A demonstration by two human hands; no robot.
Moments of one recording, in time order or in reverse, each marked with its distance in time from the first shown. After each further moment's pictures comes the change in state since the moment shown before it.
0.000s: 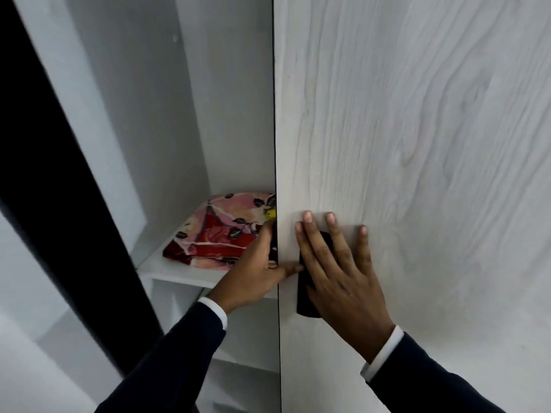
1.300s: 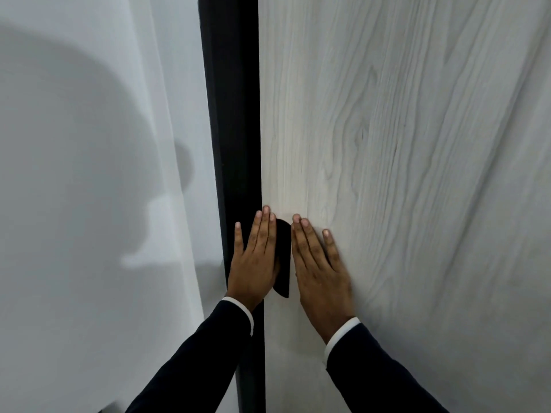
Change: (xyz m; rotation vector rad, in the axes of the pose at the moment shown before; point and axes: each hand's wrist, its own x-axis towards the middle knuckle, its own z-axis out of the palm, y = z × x) left_hand -0.080 -0.099 -0.206 1.626 0.620 -0.226; right_hand 0.150 -0.212 0.025 0.340 0.070 -0.180
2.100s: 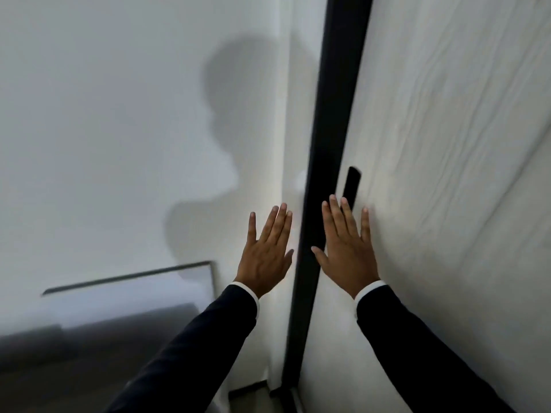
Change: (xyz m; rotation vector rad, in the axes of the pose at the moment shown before) left_hand -0.156 0.011 -0.112 0.301 -0.334 -0.284; right_hand -0.036 -0.018 -0.012 0.484 -0.163 -0.319
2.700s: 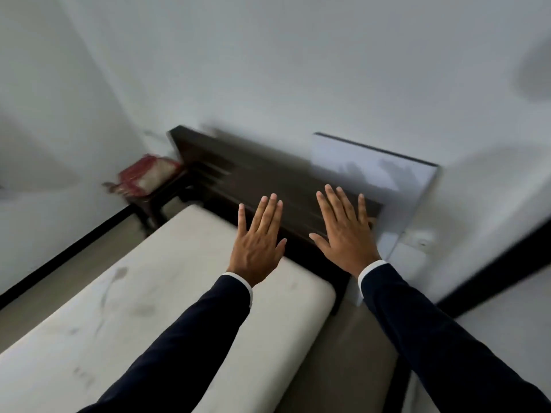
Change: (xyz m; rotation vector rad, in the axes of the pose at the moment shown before) left_hand -0.460 -0.034 -0.171 0.324 -0.432 -0.838; right_hand -0.209 -0.311 -0.038 0.565 -0.056 -0.901
